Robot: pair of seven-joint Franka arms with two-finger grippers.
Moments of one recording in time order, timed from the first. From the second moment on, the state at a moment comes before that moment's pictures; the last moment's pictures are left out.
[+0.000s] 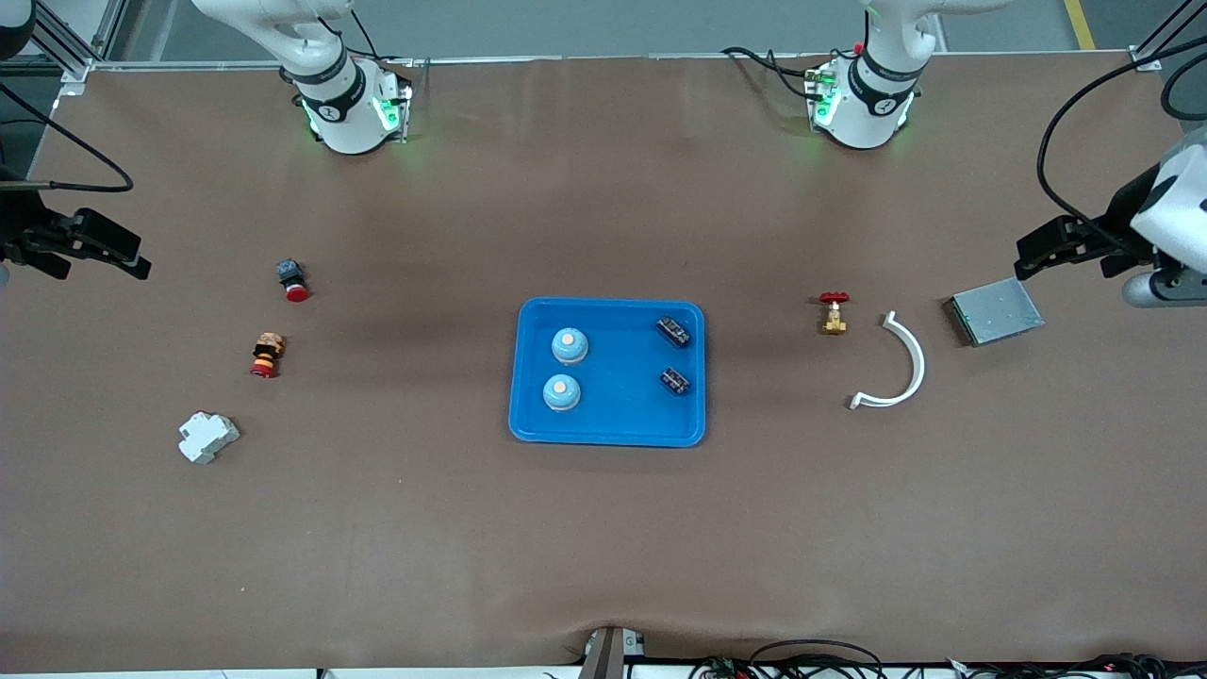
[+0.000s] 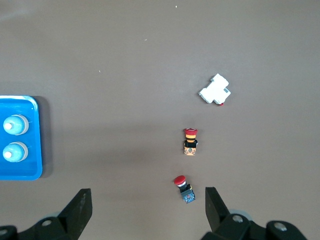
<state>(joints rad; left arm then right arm) -0.04 0.10 -0.03 -1.47 0.01 1.52 -0.08 0.00 0.00 -0.04 -1.60 0.04 1.62 -0.01</state>
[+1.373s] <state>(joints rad) -0.21 0.38 -0.05 -1.47 0.00 1.68 -0.54 0.36 0.01 -0.03 -1.92 0.06 1.97 0.59</state>
